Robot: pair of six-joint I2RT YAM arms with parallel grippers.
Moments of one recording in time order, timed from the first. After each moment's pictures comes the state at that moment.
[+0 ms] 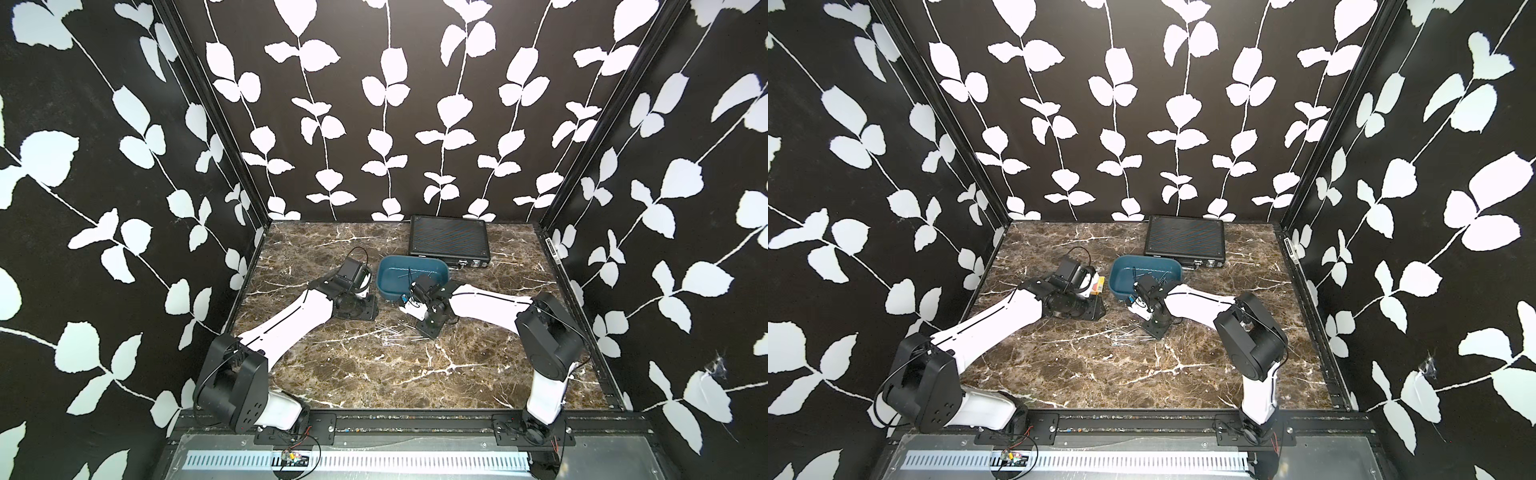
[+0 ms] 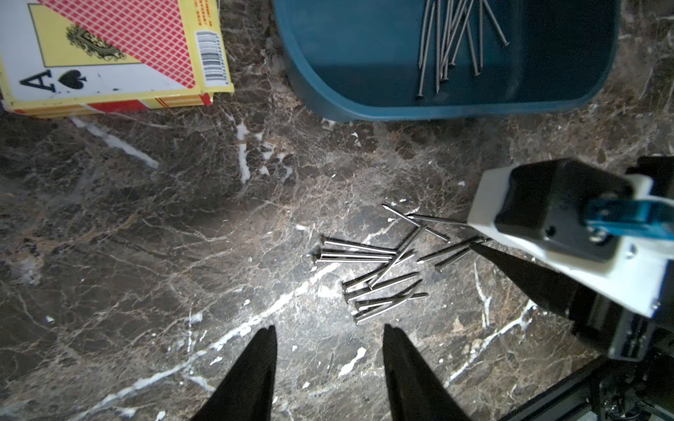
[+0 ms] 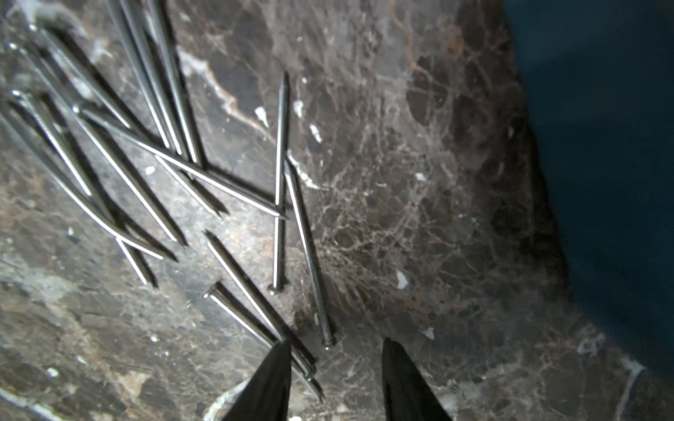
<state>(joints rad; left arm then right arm) -0.54 1.42 1.01 -0.70 0.17 -0.35 0.77 1.86 1.23 -0.73 -0.07 -0.26</state>
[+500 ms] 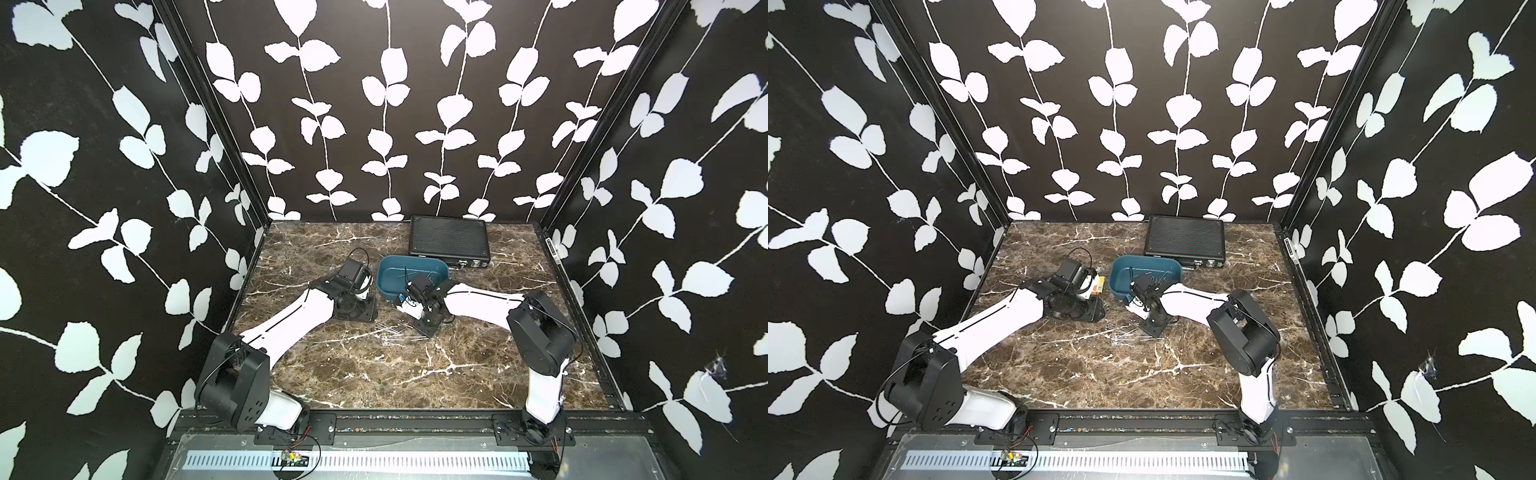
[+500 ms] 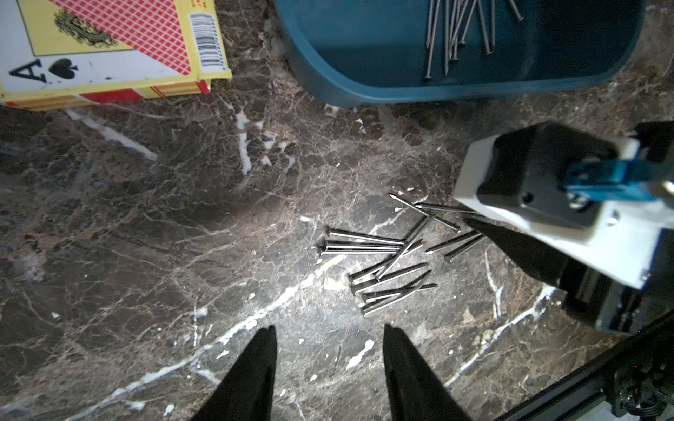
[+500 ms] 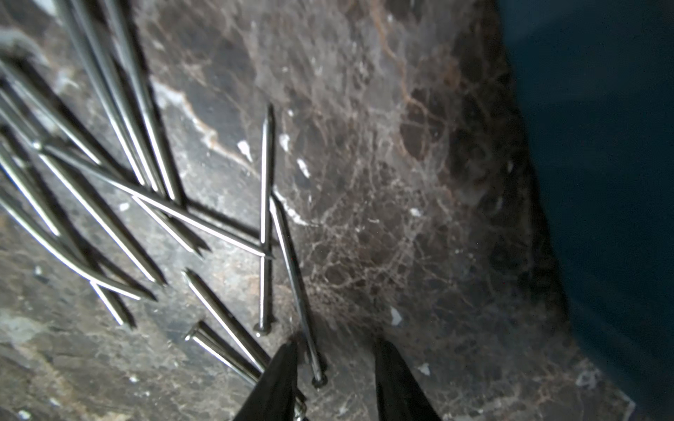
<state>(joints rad) -0.54 1.43 1.02 -0.73 0.17 -0.31 0.78 1.92 1.27 -0.71 -0.05 -0.25</state>
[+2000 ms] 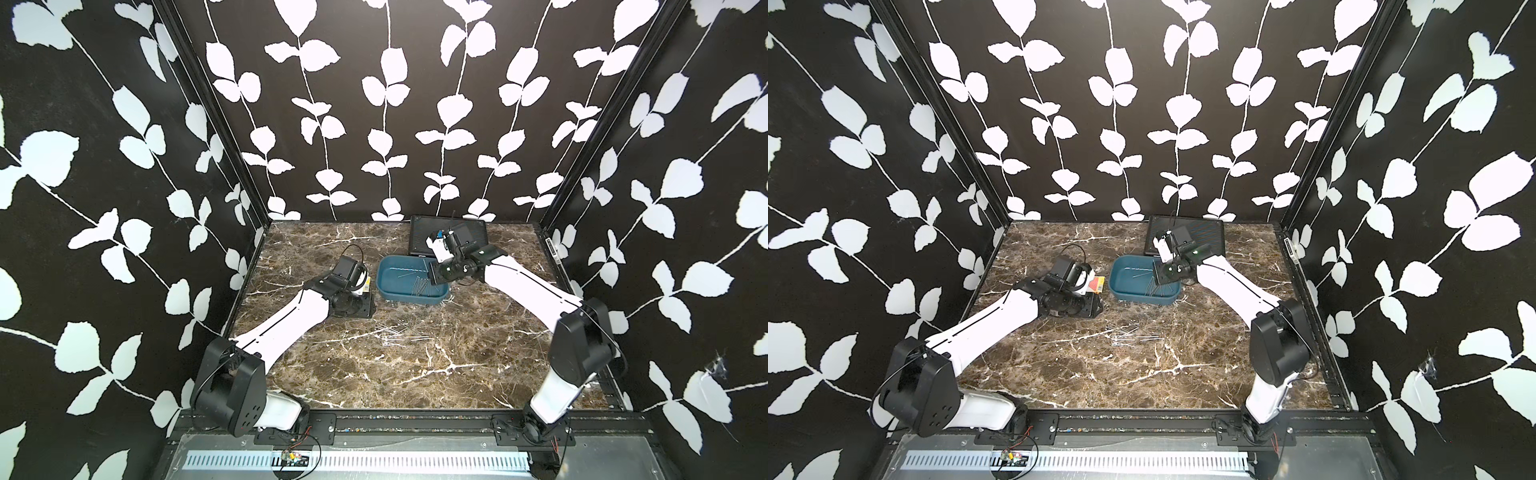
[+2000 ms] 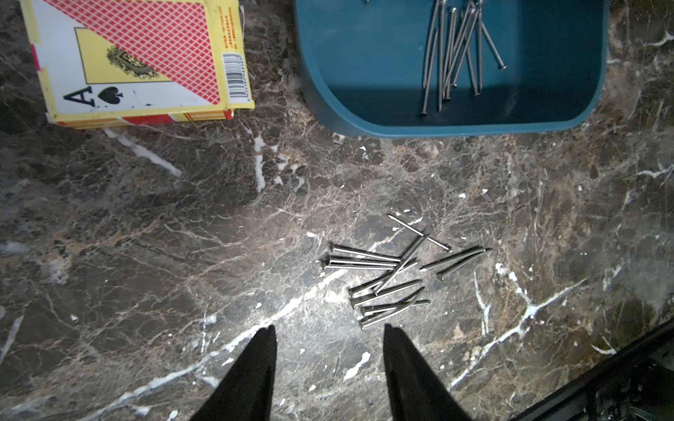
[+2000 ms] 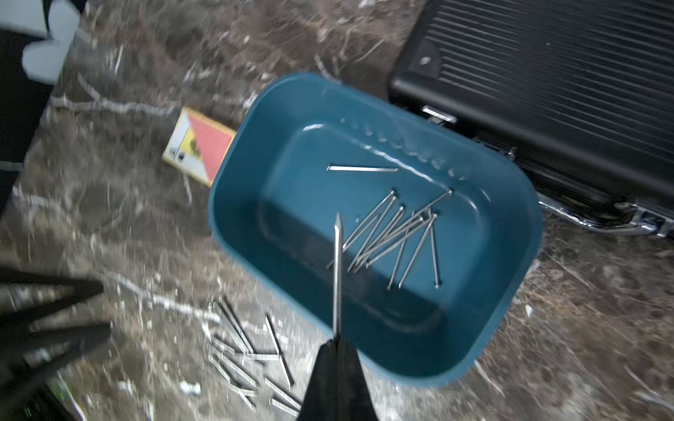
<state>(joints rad) -0.50 1.40 1.01 -0.70 0.18 -0.35 0.52 1.77 1.46 -0.63 -0.24 0.27</state>
